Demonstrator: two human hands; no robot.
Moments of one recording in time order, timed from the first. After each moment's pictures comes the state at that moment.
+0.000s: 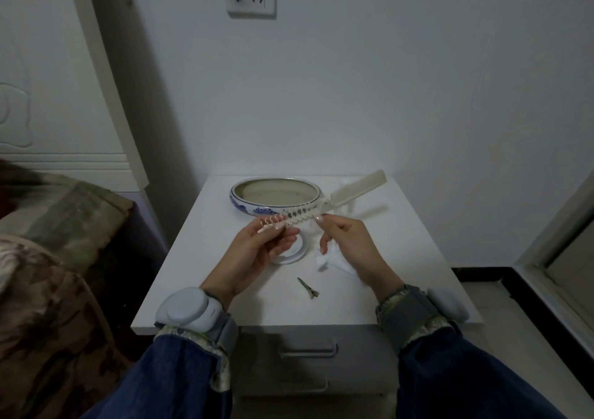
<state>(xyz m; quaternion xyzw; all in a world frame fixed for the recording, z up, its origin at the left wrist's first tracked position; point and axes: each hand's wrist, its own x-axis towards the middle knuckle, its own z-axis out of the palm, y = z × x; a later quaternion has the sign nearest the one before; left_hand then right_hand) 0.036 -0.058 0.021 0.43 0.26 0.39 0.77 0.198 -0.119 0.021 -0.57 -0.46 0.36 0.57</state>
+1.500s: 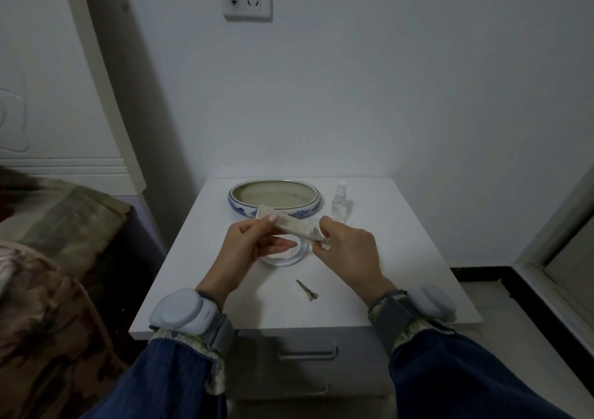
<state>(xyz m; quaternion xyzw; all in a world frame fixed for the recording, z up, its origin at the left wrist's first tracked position) 0.031 -0.057 0.027 0.54 0.28 0.40 0.68 0.205 -0.108 -0.009 -0.67 -0.64 -0.22 0.32</state>
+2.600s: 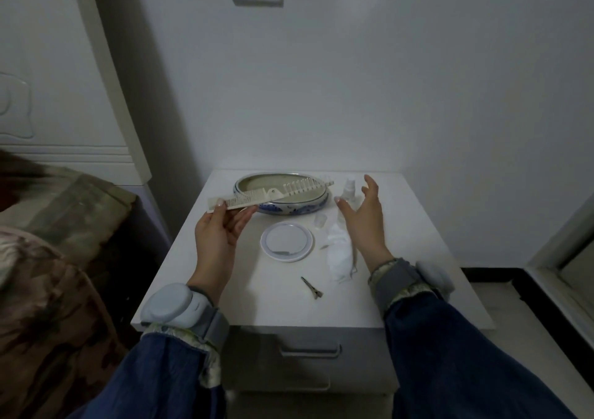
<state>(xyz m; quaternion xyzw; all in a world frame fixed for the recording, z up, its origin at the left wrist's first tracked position) 0.019 -0.031 0.016 0.29 0.29 0.62 0.67 0.232 -0.064 -0.003 -0.69 -0.40 0.18 0.57</state>
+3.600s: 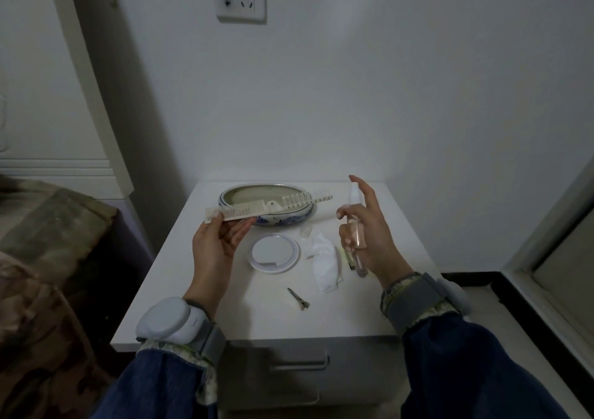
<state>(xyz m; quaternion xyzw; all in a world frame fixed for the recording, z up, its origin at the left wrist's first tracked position) 0.034 -0.032 0.017 0.28 0.28 0.60 0.69 0.238 -0.107 0.035 -0.46 -0.35 0.45 0.68</state>
